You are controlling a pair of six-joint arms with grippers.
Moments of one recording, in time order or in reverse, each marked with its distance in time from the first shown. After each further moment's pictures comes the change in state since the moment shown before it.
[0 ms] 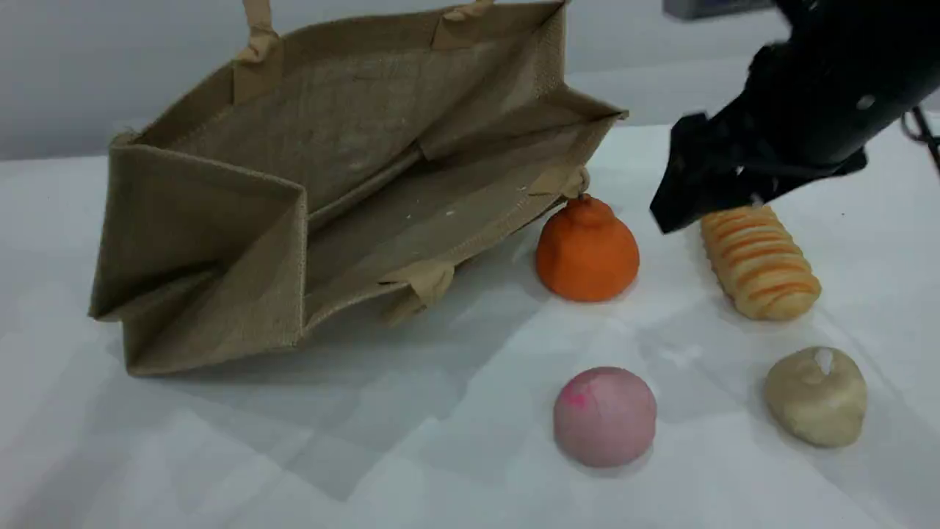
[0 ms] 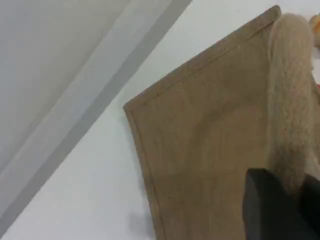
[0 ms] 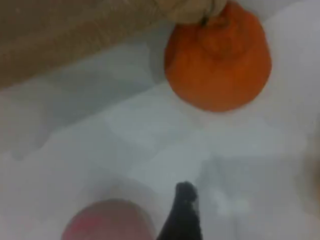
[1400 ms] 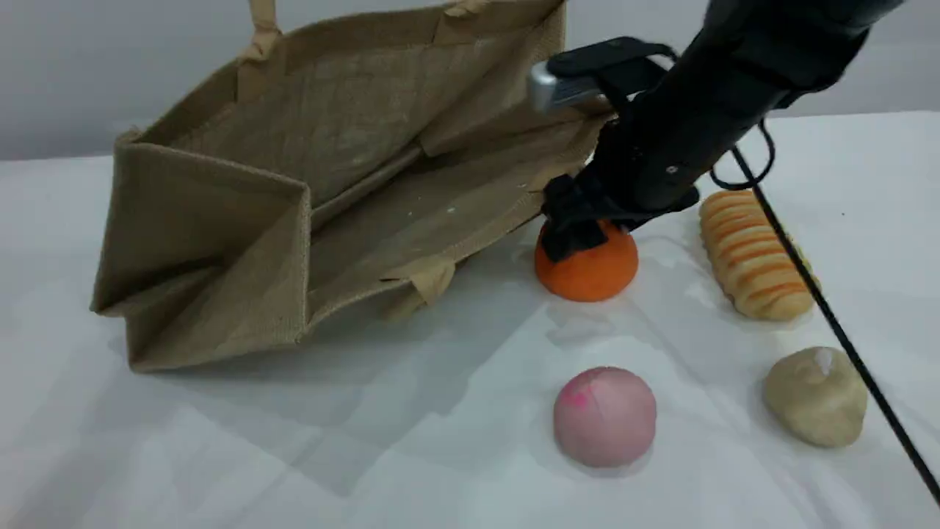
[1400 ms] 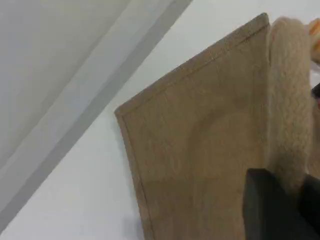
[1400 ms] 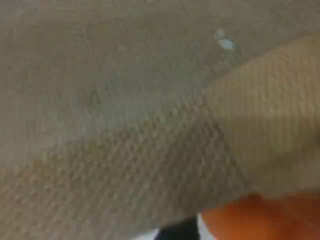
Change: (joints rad) left arm 0.000 -0.001 -0.004 -0.023 0.000 -0.005; right arm 0.069 0.413 -0.385 0.038 -0.027 -0.090
